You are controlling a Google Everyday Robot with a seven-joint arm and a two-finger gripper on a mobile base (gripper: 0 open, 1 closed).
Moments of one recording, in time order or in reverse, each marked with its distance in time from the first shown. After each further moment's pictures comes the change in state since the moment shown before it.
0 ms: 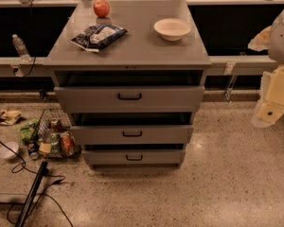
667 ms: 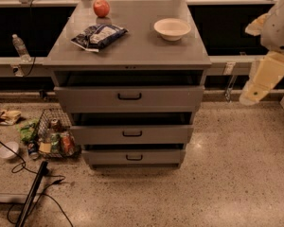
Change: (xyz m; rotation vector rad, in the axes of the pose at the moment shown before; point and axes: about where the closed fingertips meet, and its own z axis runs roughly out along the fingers) arm -0.005 -0.054 0.014 0.112 -0.072 0.011
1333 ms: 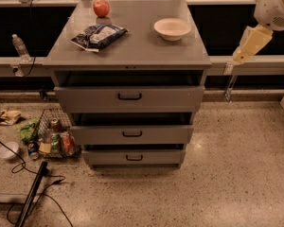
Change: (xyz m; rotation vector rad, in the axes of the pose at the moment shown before) arm -0.006 -0.134 0.031 0.304 -0.146 -0.068
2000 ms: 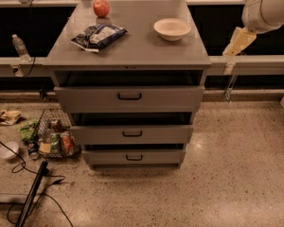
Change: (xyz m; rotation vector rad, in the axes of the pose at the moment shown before) arm 0.014 -0.057 0.063 0.235 -0.024 -0.147
